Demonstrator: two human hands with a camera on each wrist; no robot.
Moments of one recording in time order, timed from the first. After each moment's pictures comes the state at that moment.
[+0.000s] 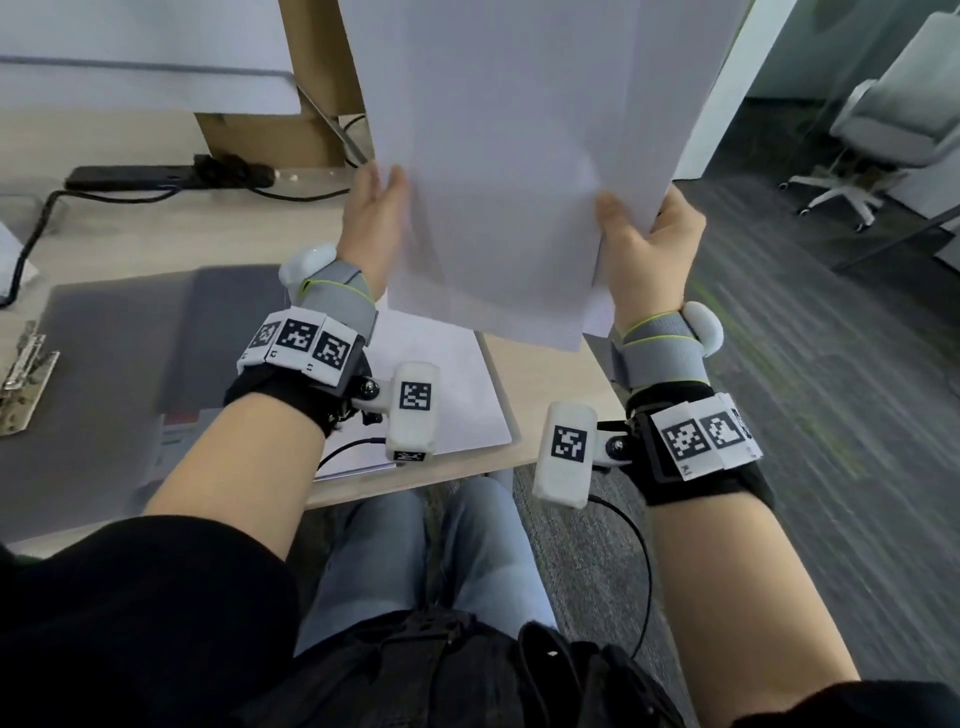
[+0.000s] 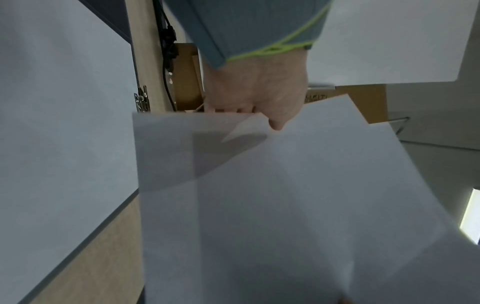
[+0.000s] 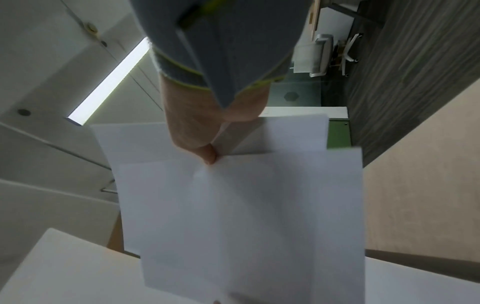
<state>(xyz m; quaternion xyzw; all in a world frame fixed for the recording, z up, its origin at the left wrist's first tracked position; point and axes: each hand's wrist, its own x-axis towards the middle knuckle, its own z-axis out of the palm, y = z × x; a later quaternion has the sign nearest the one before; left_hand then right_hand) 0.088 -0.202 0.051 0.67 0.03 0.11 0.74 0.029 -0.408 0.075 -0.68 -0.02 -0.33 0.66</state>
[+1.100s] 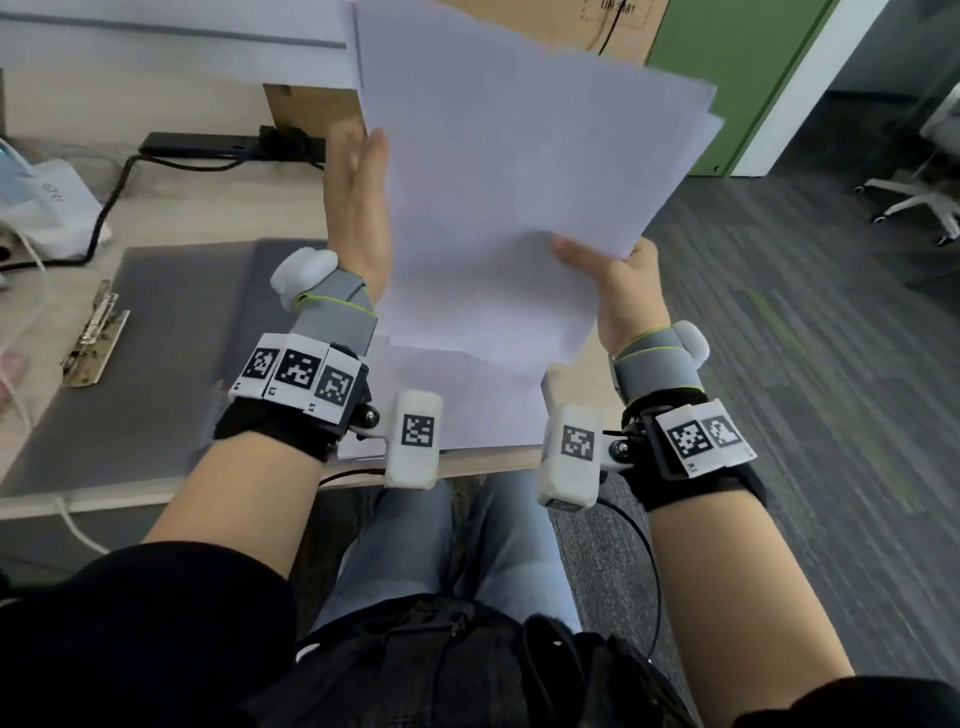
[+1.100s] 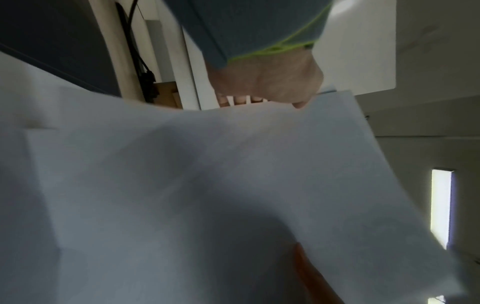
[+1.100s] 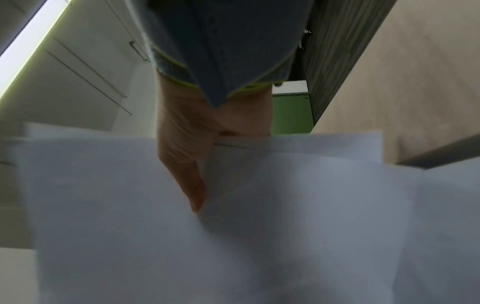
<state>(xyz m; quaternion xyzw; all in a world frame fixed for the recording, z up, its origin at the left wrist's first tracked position) 0.045 -0.162 0.062 0.63 0.03 0.25 0.74 0.035 -0.362 0.040 -0.63 -0.05 -0.06 0.77</state>
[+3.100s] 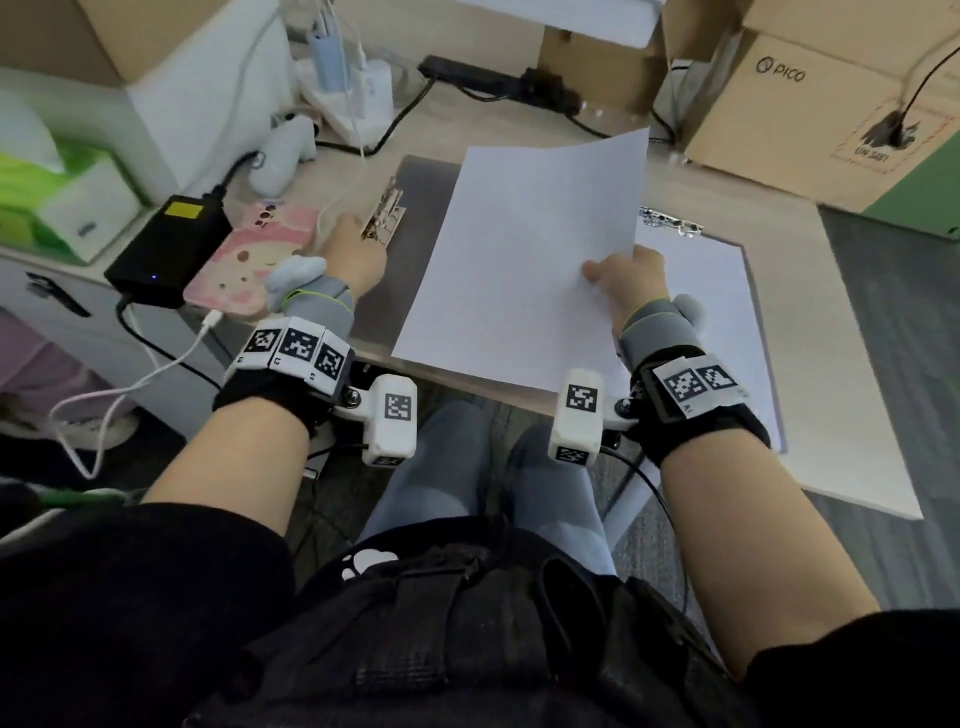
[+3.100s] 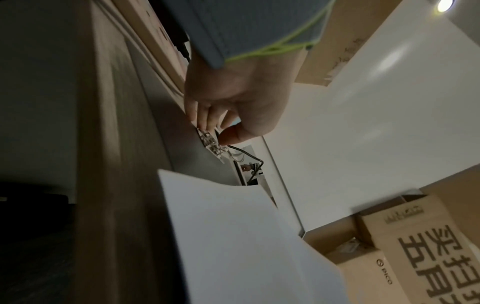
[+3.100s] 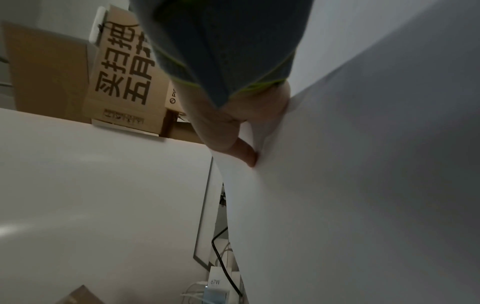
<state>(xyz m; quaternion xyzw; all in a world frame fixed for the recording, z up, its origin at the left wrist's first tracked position) -0.063 0.059 -0.041 0.81 0.38 0.10 0.43 0.016 -0.183 -0.012 -0.81 0.08 0.09 0.58</state>
